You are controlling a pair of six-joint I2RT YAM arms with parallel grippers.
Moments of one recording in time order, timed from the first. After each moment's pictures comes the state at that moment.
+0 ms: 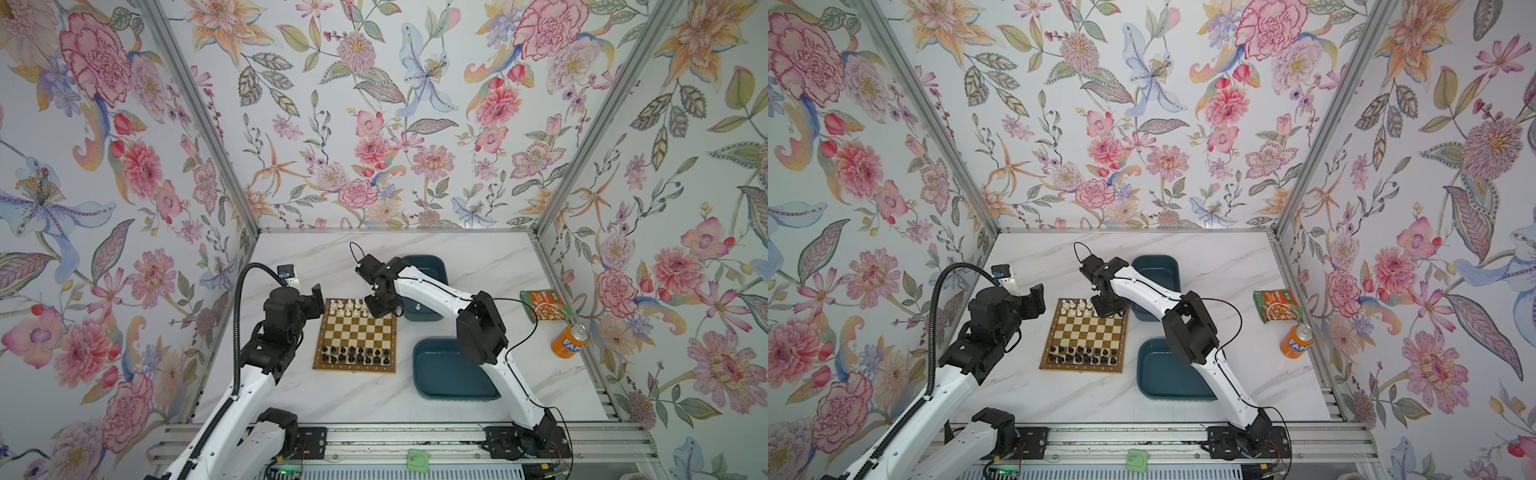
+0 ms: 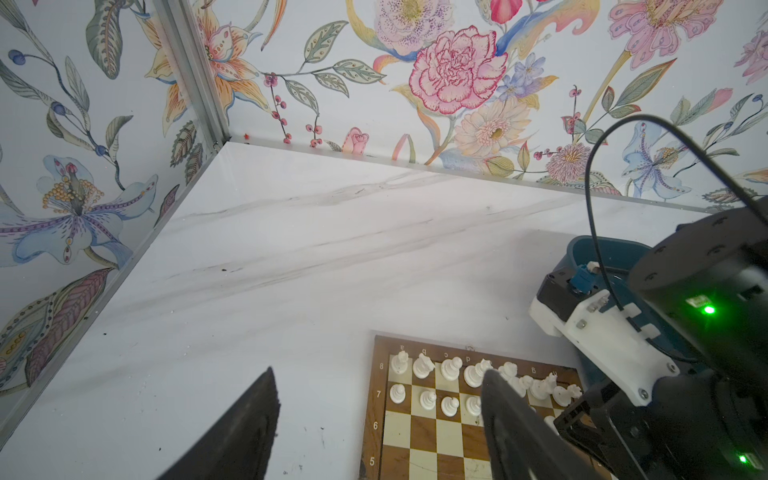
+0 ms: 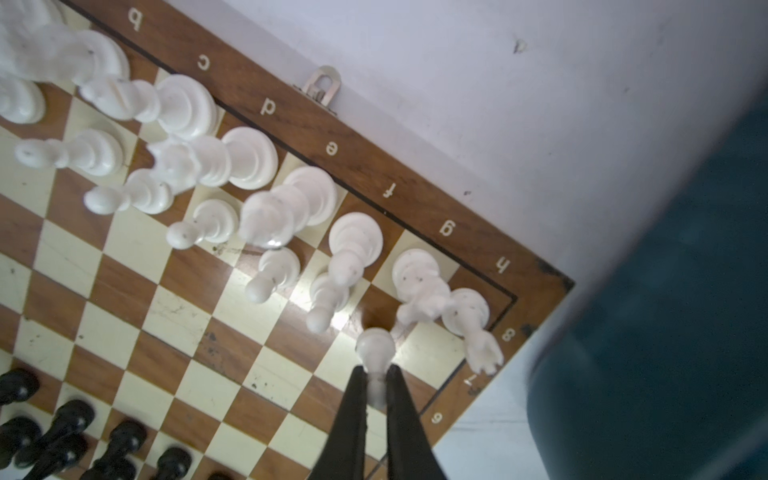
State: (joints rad) left arm -0.26 0.86 0.67 -0.22 -0.24 -0.24; right arm 0.86 2.39 2.17 -1.14 0.01 0.32
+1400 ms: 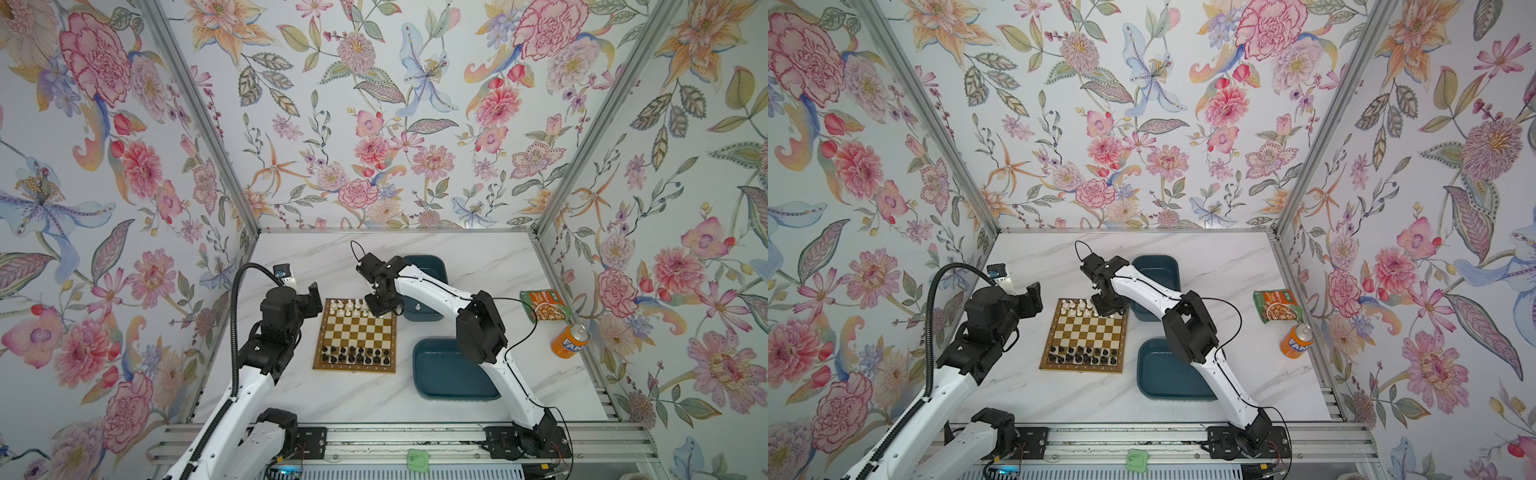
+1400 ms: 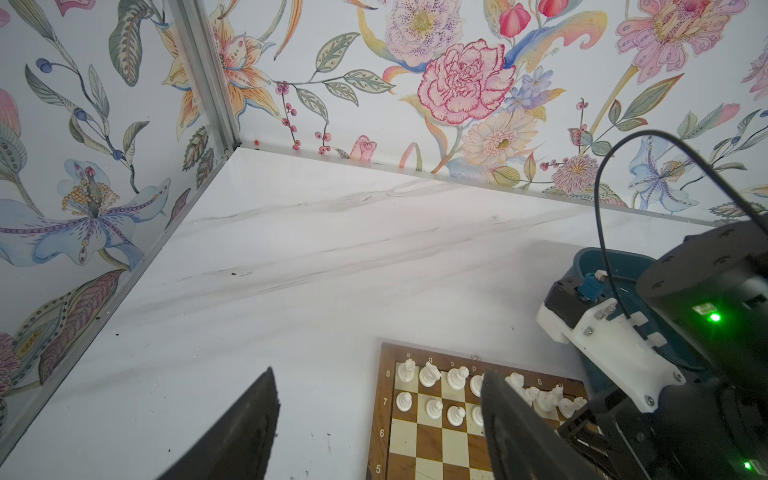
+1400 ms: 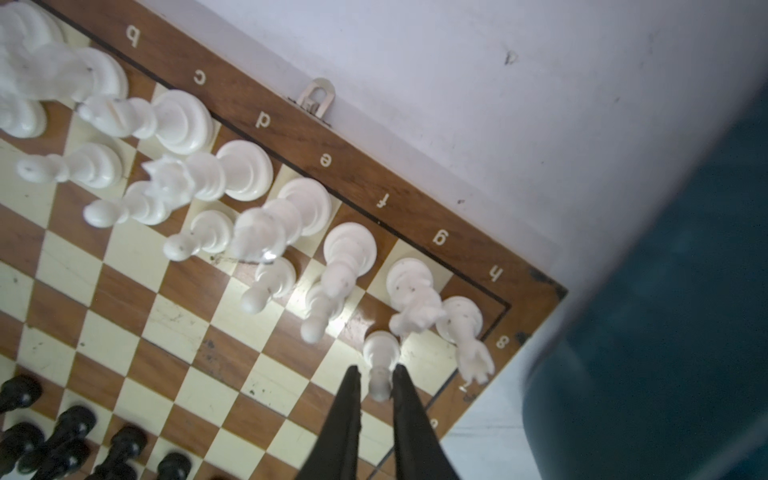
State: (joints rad) left arm -0.23 0.84 0.67 -0.21 -0.24 -0.24; right arm 0.85 2.40 2.19 -1.14 0.01 0.32
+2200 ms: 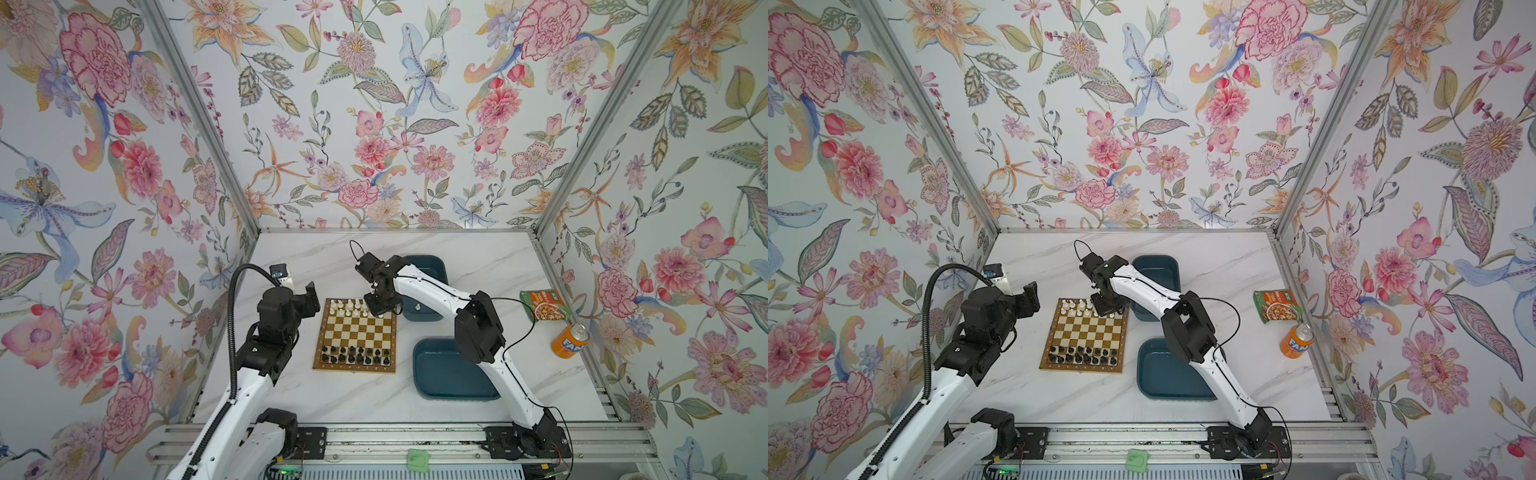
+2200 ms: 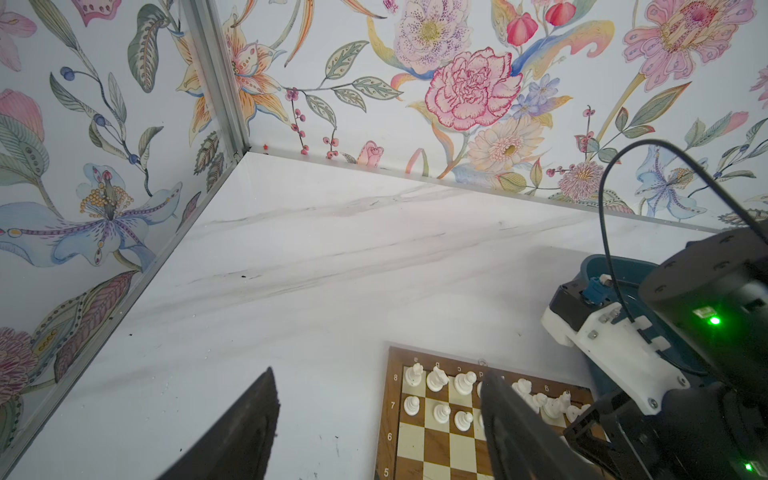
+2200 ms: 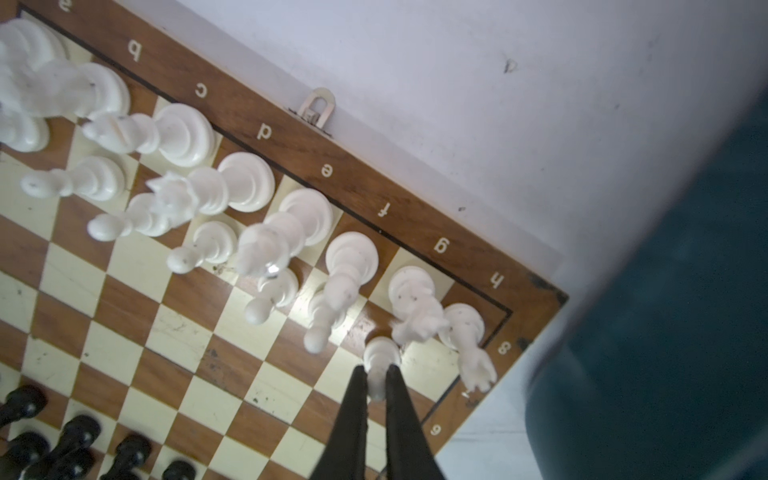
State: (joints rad) left arm -0.21 0.83 0.67 -0.22 -0.24 -0.24; right arm 0.86 2.43 2.23 -1.16 0.01 0.33
